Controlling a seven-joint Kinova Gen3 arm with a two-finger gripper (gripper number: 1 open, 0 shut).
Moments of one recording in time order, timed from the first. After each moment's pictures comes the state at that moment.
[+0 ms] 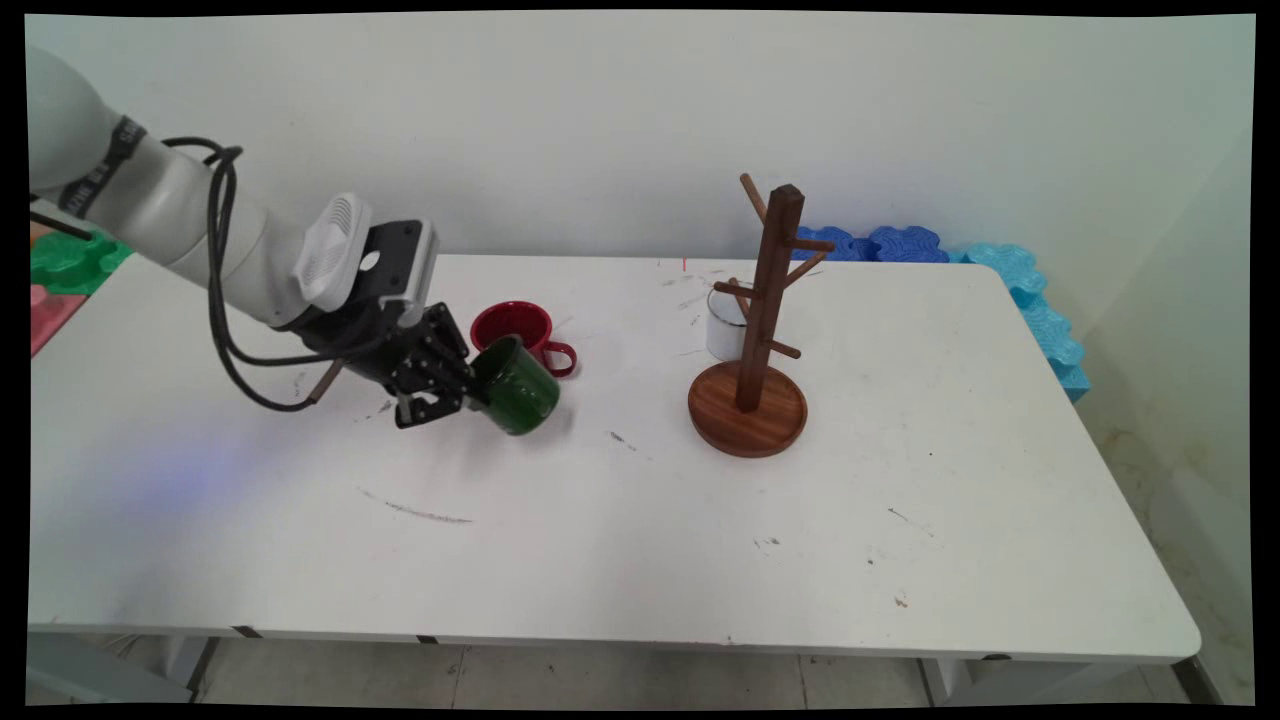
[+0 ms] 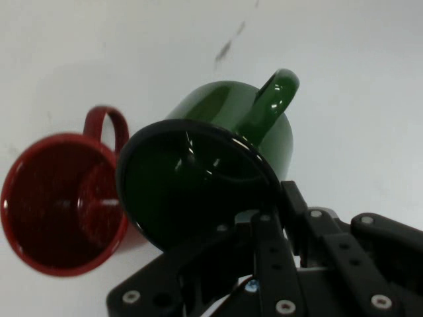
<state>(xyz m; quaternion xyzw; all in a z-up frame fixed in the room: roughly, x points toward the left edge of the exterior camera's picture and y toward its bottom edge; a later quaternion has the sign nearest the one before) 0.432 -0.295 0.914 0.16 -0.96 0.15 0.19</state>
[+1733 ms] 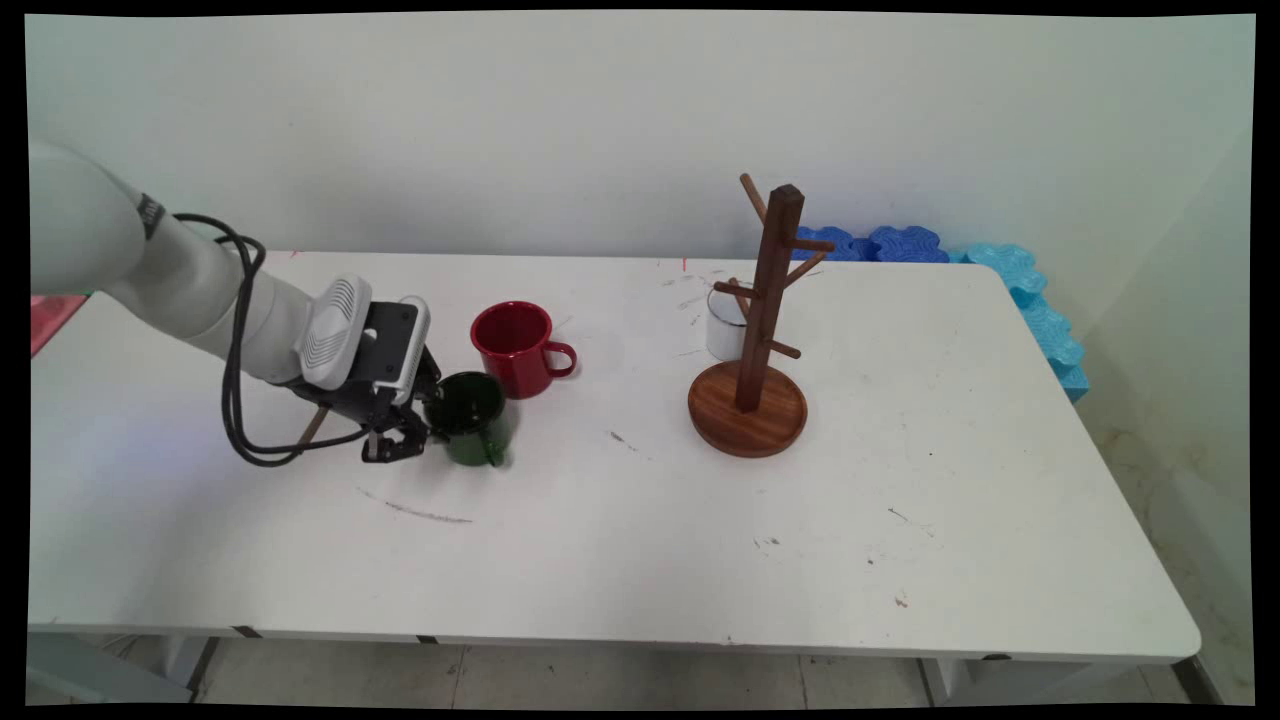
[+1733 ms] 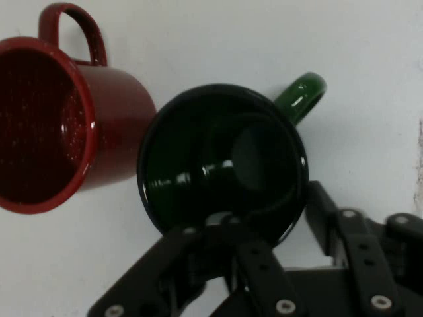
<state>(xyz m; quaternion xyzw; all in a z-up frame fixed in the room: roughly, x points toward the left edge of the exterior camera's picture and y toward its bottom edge) 0.441 -0.277 0.864 0.12 -0.97 0.19 0.10</state>
